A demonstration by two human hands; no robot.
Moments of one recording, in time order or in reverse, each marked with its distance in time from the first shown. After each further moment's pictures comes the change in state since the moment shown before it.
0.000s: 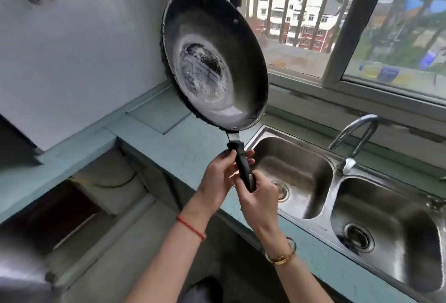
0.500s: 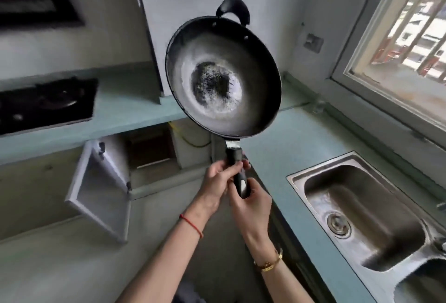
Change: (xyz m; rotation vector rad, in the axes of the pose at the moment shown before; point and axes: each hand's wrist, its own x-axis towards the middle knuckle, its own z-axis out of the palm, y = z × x) left_hand -0.140 -0.011 -0.074 -0.004 0.583 0.362; right_hand -0.102 -0.031 0.073 0.122 -0.442 -0.093
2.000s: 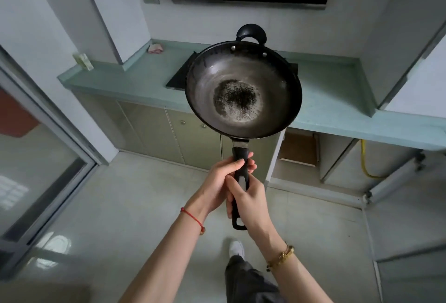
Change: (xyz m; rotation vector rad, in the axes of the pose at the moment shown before) left_hand -0.222 0.206 -0.524 -0.201 0.466 0.122; right_hand -0.246 -0.209 0.480 0.350 -0.967 0.188
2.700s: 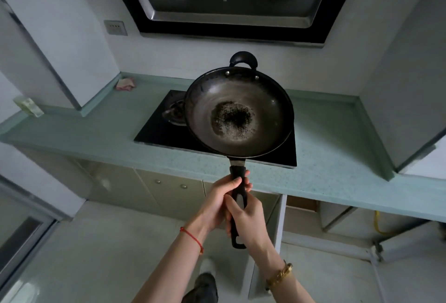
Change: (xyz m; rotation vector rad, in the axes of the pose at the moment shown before) left_hand 0.294 0.121 -0.017 -0.090 -0.025 -0.079; right_hand 0.315 -0.031 -0.004 -0.059 0.038 0.040
